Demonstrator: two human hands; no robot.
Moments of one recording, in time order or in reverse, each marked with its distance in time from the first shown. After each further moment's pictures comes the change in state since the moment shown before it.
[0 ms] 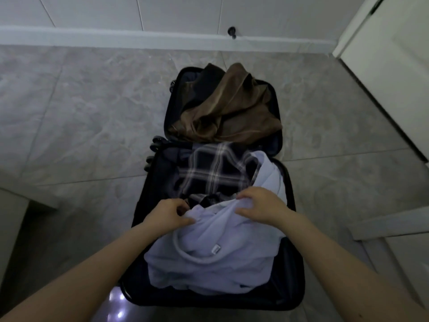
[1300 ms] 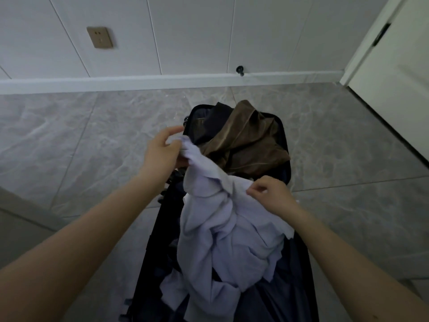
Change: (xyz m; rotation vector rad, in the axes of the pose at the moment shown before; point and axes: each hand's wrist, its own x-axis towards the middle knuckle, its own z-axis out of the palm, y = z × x) left_hand -0.004 0.133 -0.157 -0.845 0.566 0.170; right_hand 0.036 -0.021 -0.074 0.256 0.366 -0.024
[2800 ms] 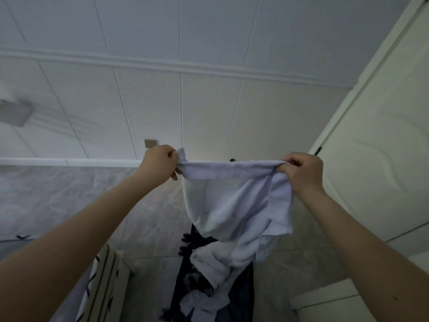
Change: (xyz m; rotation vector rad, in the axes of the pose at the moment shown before) left_hand -0.111 0.617 -0.145 0.685 0.009 0.125; right_hand -0.134 -0.475 -0.526 0.214 0.527 -0.133
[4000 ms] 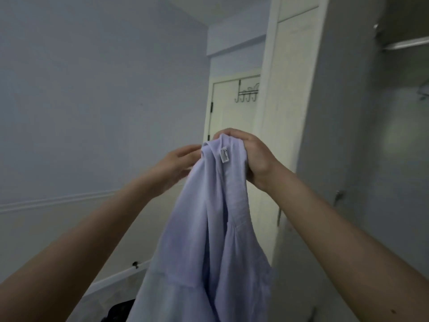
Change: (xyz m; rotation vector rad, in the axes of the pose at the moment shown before) left_hand -0.411 0.301 -0.261 -0.713 -0.666 0.899; right_hand -0.354 -0.451 -0.356 0.485 -0.002 -0.207
